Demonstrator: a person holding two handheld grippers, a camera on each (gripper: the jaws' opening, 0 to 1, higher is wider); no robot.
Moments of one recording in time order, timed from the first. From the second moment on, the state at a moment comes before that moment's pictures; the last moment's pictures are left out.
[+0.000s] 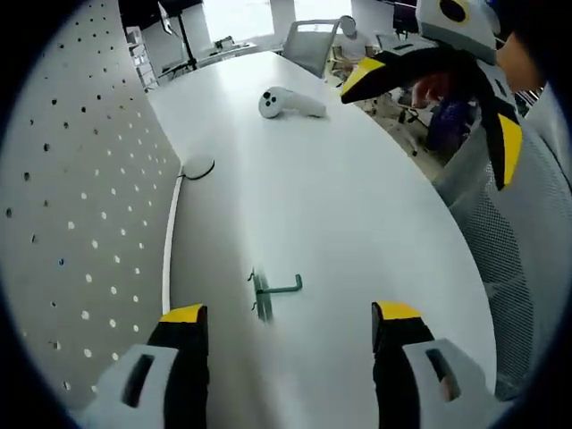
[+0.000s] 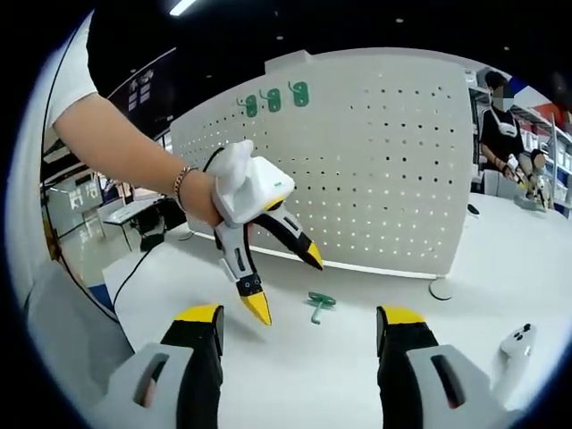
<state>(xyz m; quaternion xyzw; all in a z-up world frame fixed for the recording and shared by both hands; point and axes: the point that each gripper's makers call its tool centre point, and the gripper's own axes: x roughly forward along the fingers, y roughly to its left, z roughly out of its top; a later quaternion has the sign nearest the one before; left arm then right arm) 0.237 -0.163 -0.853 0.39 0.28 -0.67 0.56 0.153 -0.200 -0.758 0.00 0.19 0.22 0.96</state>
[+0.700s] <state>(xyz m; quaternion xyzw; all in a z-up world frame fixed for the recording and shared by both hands) 0.236 -0.165 -0.886 0.41 0.32 -0.67 0.53 0.152 -0.202 -0.763 0.00 0.20 0.22 0.96</state>
